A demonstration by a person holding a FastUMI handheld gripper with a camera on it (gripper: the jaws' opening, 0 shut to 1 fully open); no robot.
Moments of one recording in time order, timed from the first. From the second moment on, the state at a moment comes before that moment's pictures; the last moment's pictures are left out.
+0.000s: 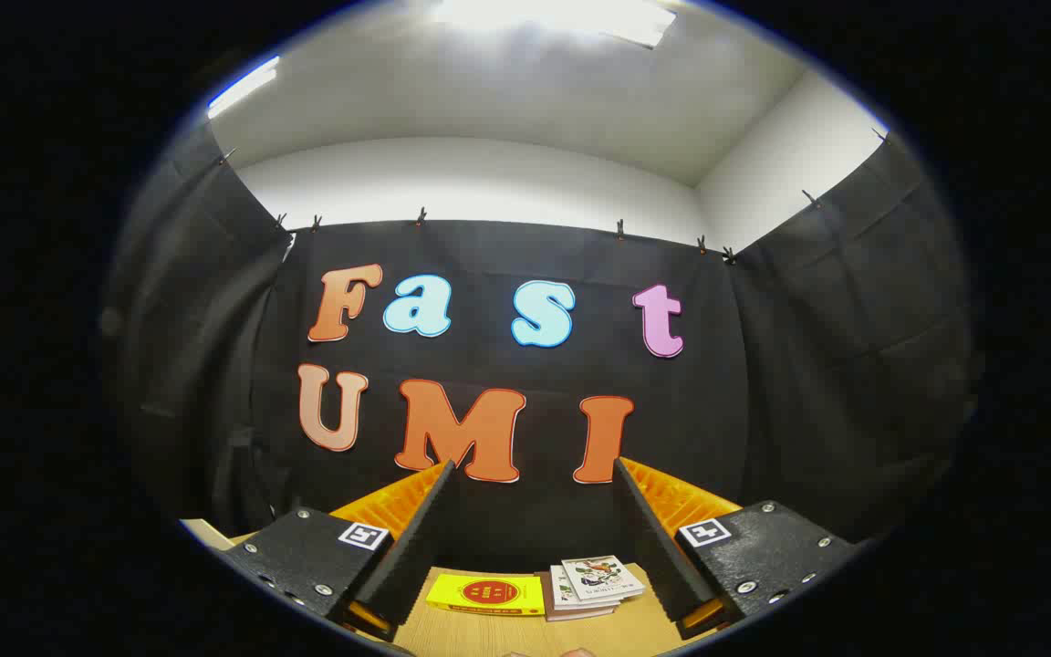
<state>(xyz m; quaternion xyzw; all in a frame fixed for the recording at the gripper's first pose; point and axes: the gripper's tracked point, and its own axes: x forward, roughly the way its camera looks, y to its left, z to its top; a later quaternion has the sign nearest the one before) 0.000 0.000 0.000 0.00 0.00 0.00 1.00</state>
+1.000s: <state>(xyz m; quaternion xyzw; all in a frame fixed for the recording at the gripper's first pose) 0.000 0.044 -0.047 0.09 0.10 0.06 0.99</state>
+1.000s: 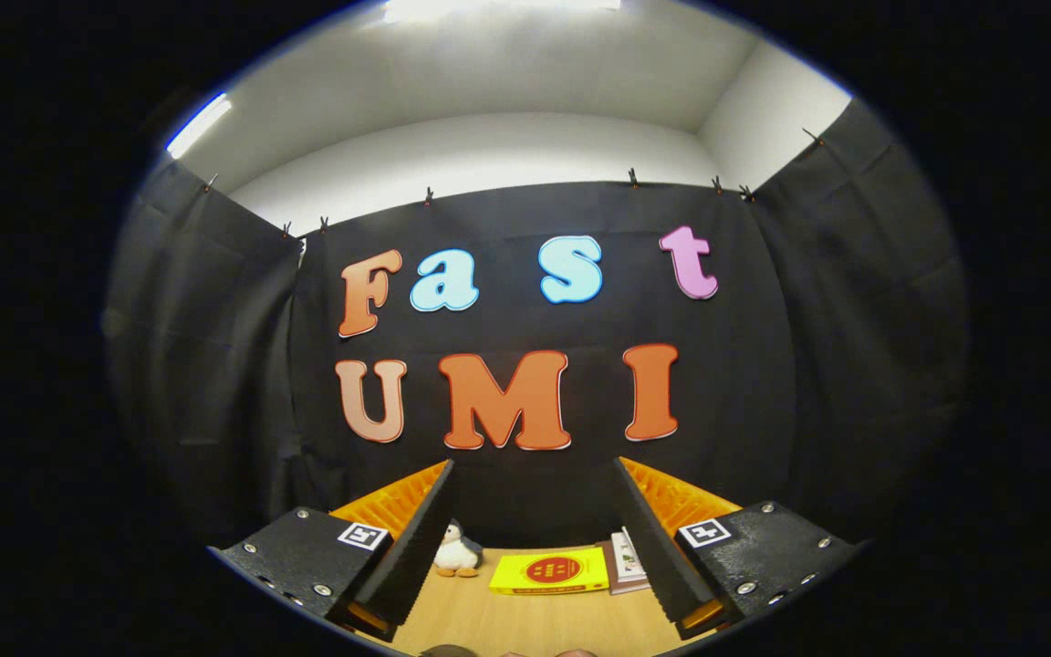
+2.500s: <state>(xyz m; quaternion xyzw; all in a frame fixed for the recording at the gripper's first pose) -0.212 0.384 -0.307 0.27 0.60 0.36 0.66</state>
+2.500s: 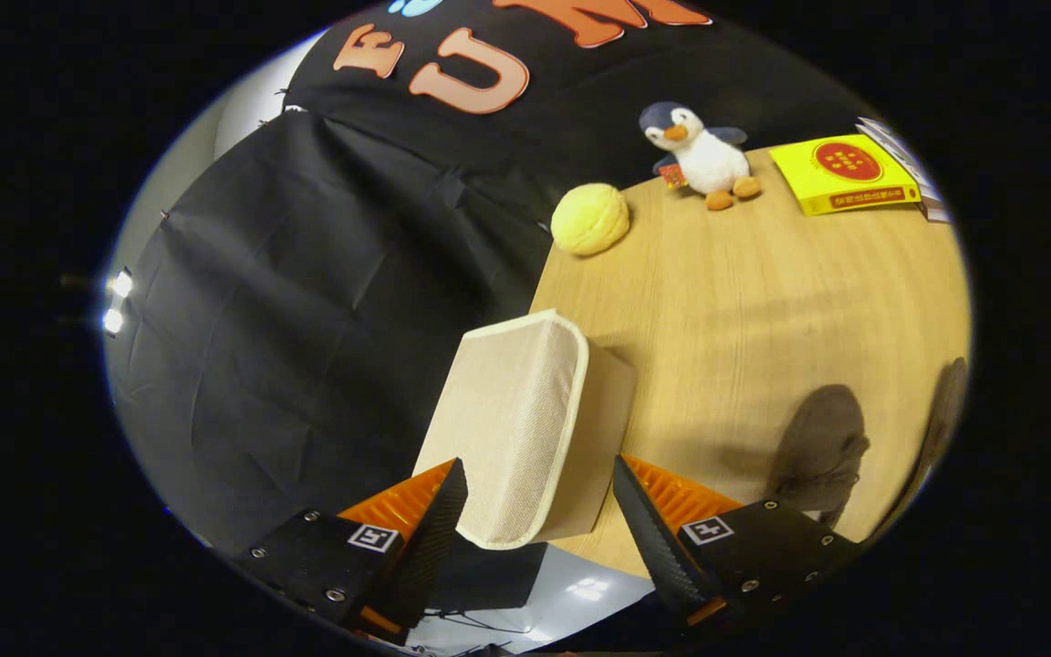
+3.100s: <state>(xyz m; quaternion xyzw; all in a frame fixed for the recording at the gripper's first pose) -0.267 0.448 -0.352 0.29 0.66 0.39 0.58</state>
